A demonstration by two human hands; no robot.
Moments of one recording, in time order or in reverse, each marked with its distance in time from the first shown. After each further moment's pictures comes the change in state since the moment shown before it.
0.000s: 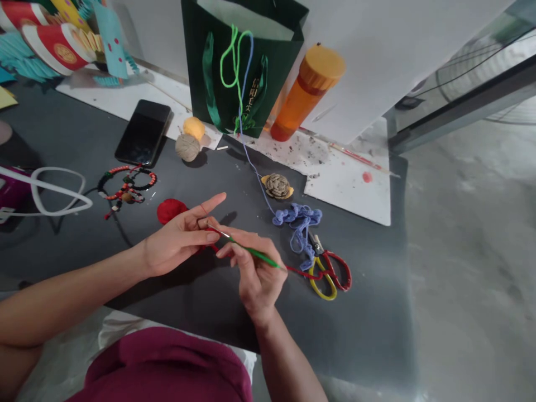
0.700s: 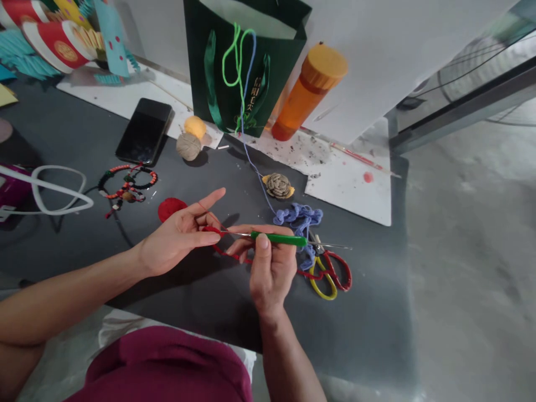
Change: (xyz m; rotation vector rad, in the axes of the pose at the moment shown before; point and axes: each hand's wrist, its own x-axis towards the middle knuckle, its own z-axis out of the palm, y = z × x) left_hand -0.001 0.002 0.003 0.170 0.025 0.087; right_hand 0.010 -0.005 -0.006 0.052 0.047 0.131
